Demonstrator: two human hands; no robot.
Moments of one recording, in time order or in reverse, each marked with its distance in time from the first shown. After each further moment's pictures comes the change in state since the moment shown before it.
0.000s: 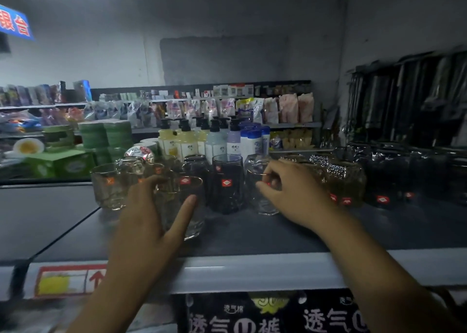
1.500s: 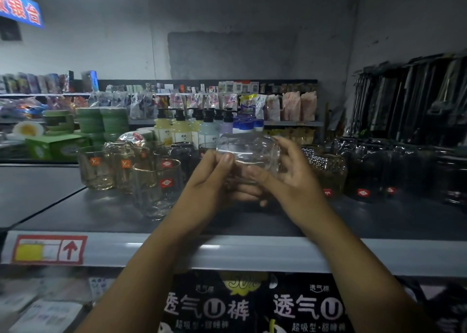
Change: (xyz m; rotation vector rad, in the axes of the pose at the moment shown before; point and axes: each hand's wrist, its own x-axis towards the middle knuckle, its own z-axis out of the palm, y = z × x) left_hand 0.009 0.095 0.070 -1.220 -0.463 -0.210; right_hand -0.041 0.017 -0.013 0.945 0.042 0.059
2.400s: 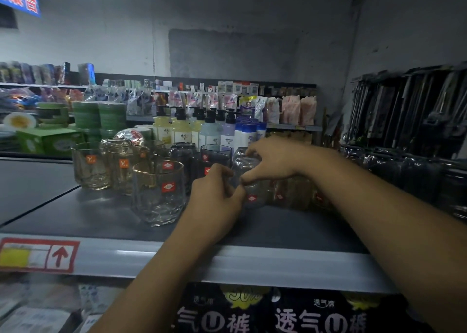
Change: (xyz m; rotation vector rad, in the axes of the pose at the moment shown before) left_hand 0.012 -0.014 -0.006 0.937 0.317 -0.018; right_hand 0.112 -0.022 0.006 -1.432 -0.555 0.112
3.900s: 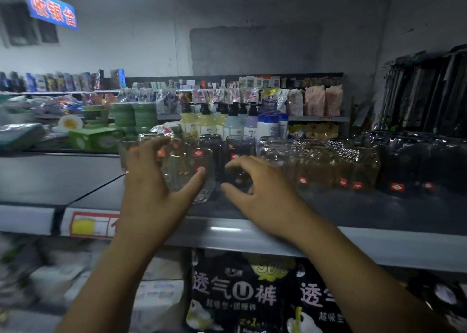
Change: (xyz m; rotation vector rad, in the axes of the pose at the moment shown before) left_hand -0.051 -0.035 -0.103 0.169 0.355 0.114; right_hand -0.074 -0.091 0.070 0.709 0.460 -0.197
